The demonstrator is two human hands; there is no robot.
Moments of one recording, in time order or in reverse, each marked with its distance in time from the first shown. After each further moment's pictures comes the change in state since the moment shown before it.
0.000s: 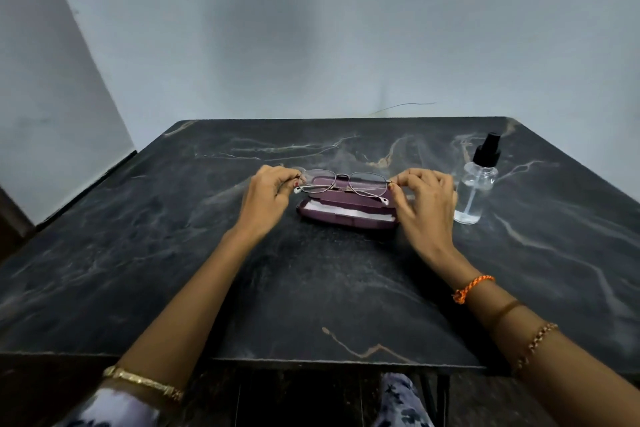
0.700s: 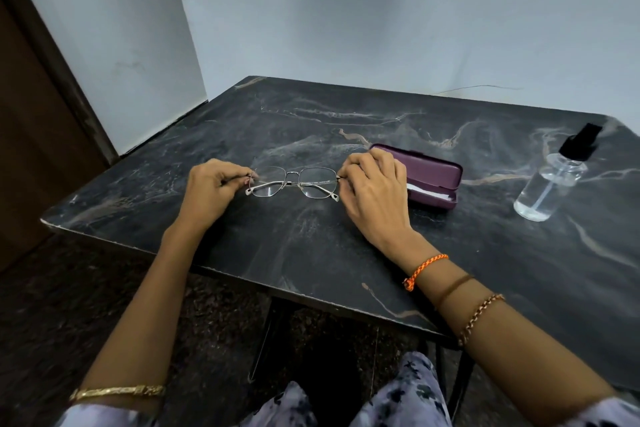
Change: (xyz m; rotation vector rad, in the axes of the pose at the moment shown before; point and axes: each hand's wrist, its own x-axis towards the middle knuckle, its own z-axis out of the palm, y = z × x) left_hand -0.088 -0.047 -0.107 0.213 0.117 -0.199; right_hand -0.040 -0.082 0.056 -0.186 -0.086 -0.598
